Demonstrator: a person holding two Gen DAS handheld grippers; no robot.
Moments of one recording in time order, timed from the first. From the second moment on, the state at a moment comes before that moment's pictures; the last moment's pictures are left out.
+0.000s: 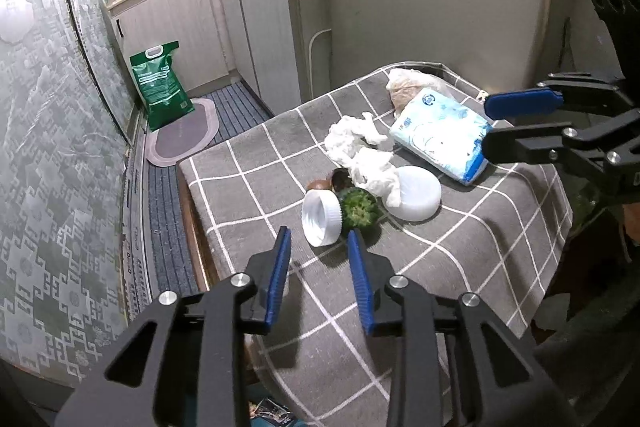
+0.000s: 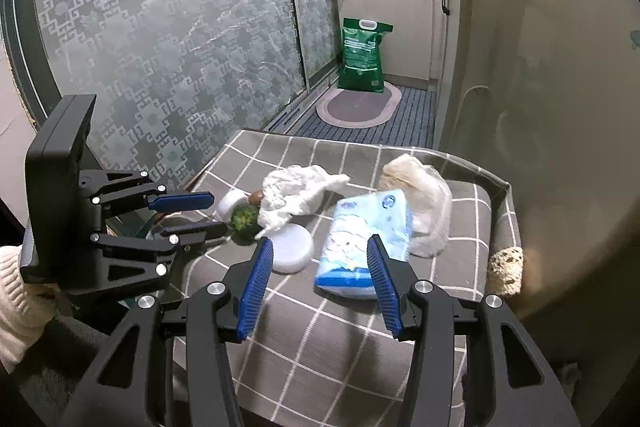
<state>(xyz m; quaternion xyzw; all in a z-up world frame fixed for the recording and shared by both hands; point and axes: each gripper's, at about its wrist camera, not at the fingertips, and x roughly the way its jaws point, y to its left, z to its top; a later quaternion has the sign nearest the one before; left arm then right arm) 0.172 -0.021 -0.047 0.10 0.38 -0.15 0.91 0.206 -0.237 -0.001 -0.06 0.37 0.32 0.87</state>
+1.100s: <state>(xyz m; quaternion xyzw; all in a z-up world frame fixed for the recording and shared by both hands) 0.171 -0.021 -0.037 0.08 0.37 -0.18 0.91 0.216 -0.233 -0.034 -0.11 0.40 0.29 0.86</state>
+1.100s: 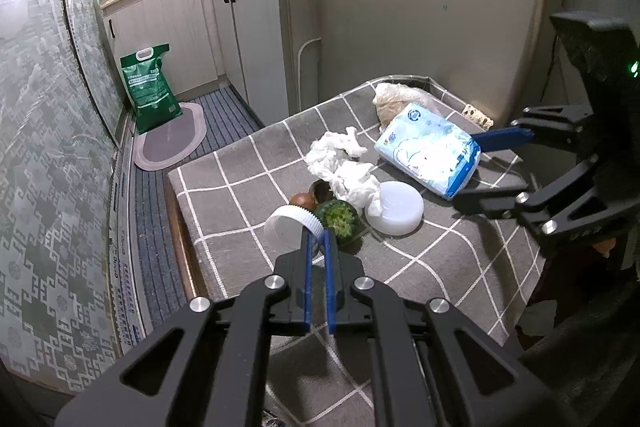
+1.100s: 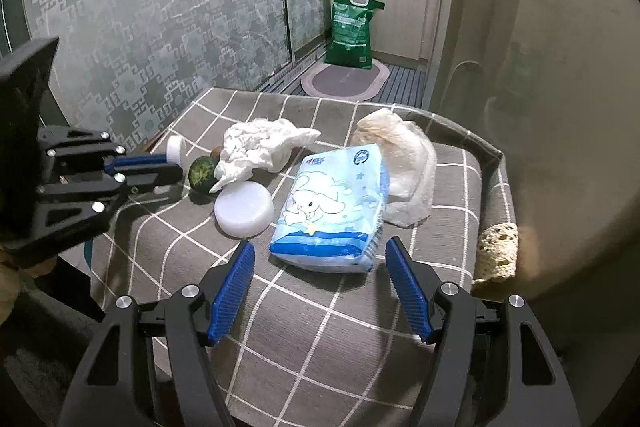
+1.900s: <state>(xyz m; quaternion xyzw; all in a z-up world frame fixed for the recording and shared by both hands) 0.151 0.005 -0.019 0.07 0.35 -0.17 0.92 0.236 -0.215 -0.037 -0.11 0.40 0.24 0.87</state>
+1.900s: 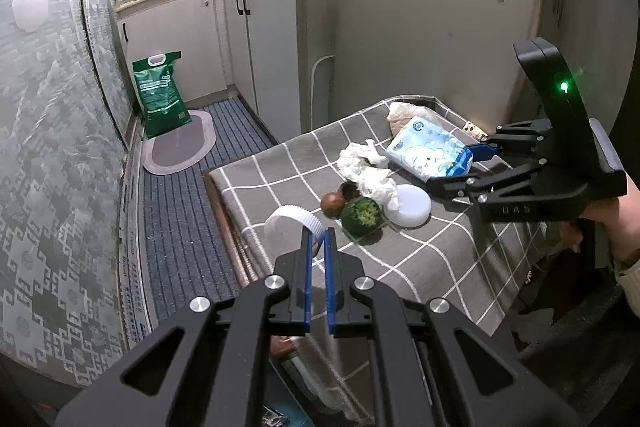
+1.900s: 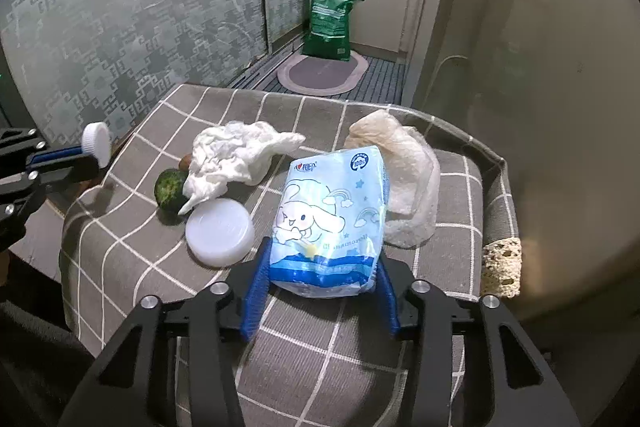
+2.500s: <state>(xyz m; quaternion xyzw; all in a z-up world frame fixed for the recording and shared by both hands) 0.130 0.062 -0.027 0.05 0.37 -0.13 0.92 0.213 -0.167 0.013 -0.08 0.36 0.31 0.88</state>
